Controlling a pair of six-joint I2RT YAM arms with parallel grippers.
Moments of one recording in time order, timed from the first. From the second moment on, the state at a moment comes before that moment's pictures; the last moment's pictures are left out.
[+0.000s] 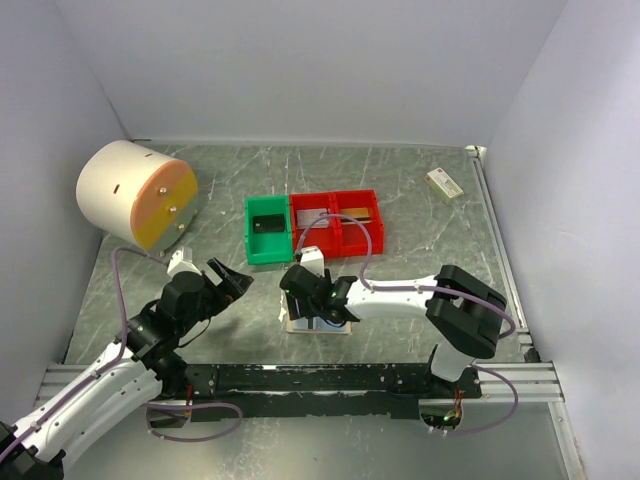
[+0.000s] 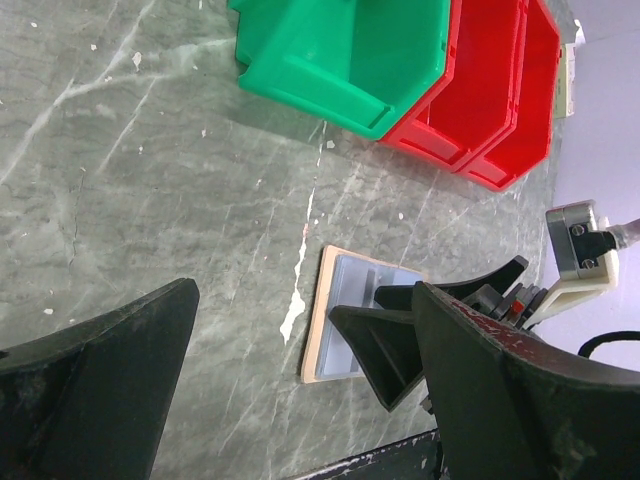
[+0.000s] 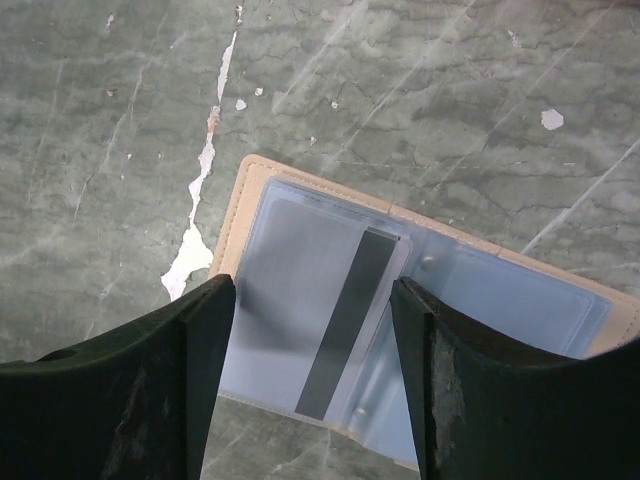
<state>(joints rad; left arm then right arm) -0.64 0.50 0.33 -0.37 -0.23 -1.10 1.13 1.65 0.88 -0.23 0.36 0.75</state>
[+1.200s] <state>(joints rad) -0.64 0.58 0.33 -0.33 -0.15 -1.04 1.07 1.67 0.88 -0.19 0.26 0.74</state>
